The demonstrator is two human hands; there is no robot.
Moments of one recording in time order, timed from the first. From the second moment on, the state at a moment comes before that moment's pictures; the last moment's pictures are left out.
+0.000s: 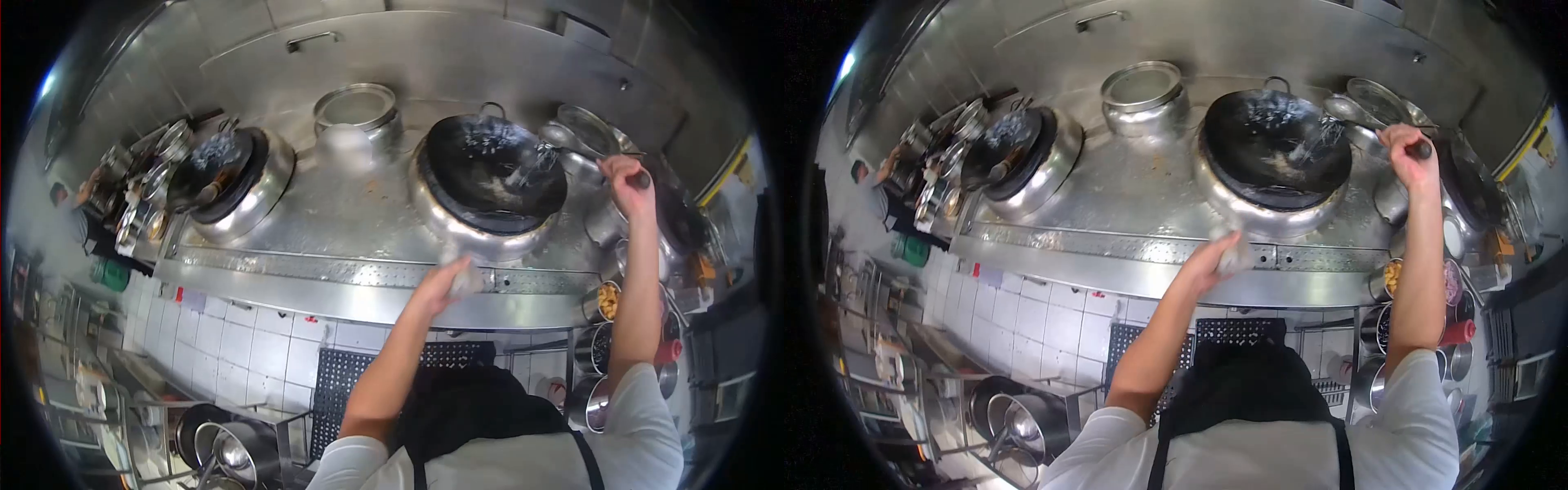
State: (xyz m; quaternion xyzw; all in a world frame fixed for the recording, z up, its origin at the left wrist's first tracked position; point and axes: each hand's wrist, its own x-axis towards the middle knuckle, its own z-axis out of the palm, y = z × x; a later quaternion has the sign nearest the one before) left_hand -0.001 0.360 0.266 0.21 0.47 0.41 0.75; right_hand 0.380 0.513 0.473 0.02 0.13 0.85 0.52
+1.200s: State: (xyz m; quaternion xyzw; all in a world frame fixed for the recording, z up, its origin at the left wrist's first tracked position) left_hand -0.606 0.157 0.185 0.19 0.75 0.56 0.29; right_hand -0.229 0.803 0.448 -0.61 -0.66 0.27 0.34
